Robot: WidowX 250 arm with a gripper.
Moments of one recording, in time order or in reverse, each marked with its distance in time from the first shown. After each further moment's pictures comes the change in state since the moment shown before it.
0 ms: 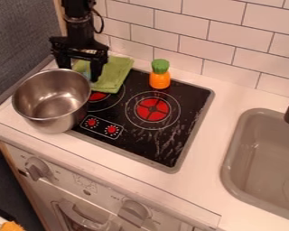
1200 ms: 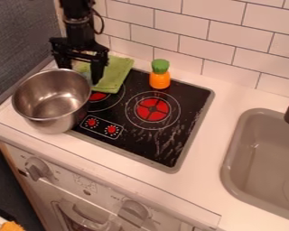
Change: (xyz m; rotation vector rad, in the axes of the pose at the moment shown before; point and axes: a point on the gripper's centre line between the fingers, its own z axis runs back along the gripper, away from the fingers) arm -0.012 -0.008 0.002 -0.009 -0.024 -0.047
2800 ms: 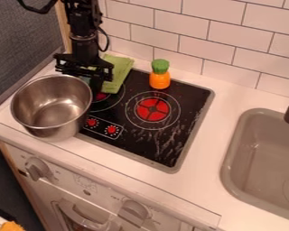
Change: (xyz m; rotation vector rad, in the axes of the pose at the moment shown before) arm -0.013 -0.003 -0.021 0.027 0.064 0.044
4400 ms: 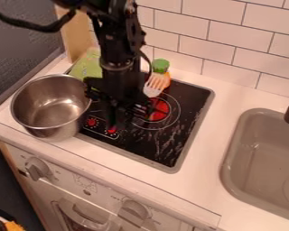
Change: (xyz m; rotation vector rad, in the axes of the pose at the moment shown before) arm -0.098 -0.097 0.040 -0.066 -0.112 -0.266
